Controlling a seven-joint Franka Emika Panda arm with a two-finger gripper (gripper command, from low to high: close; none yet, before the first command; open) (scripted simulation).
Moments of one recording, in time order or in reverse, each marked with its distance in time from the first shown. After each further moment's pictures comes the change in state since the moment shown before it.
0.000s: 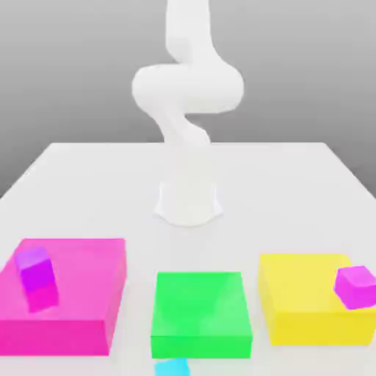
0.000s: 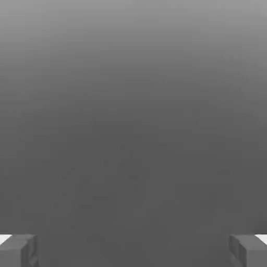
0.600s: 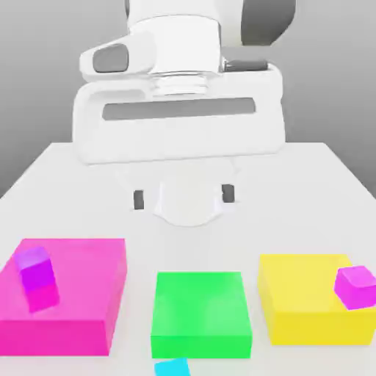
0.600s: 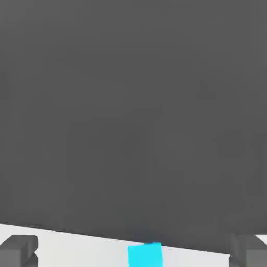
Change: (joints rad) arm 0.059 0.659 -0.075 -0.003 0.079 0.200 -0.212
